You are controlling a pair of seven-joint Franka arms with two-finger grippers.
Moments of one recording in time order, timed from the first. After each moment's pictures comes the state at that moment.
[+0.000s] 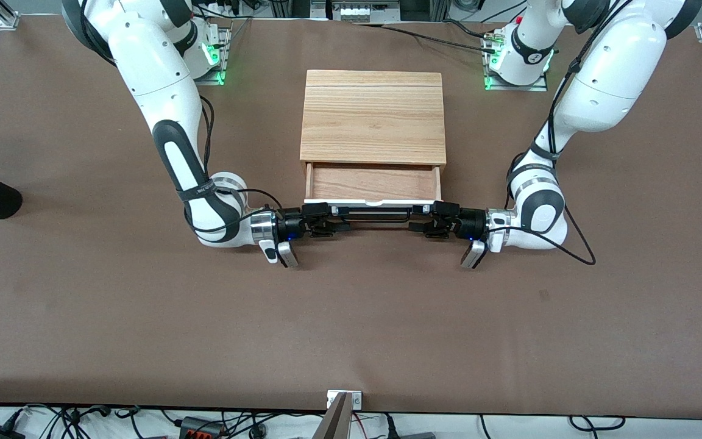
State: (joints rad) left arm -0.05 0.77 -0.15 -1.79 -1.56 1.72 1.12; right arm 0.40 0.89 0.02 -1.57 1.81 1.78 -1.01
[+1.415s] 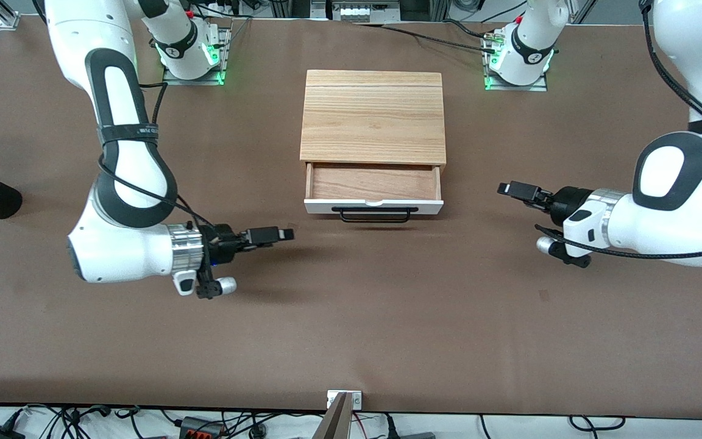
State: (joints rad) left arm 0.05 0.52 -0.16 -1.33 -0.41 1.36 0.12; right arm 0.36 0.75 -0.21 -1.16 0.96 1.61 -0.10
